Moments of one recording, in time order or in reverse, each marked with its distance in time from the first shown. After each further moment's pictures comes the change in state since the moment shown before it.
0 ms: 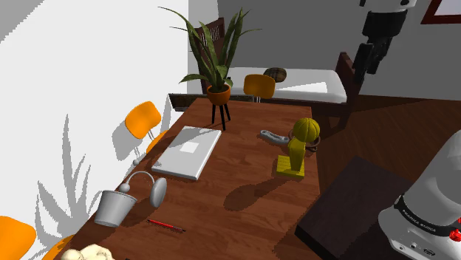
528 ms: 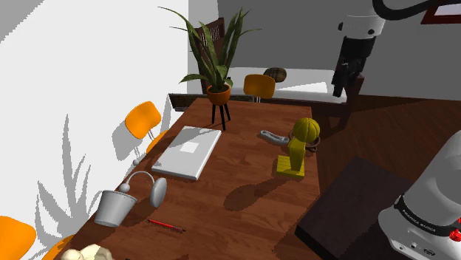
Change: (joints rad) arm -0.010 0.102 -0.035 -0.103 -0.025 0.206 -0.039
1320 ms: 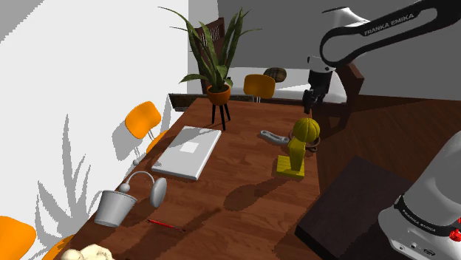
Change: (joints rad) arm -0.013 0.354 -0.057 -0.041 -0.019 0.405 -0.065
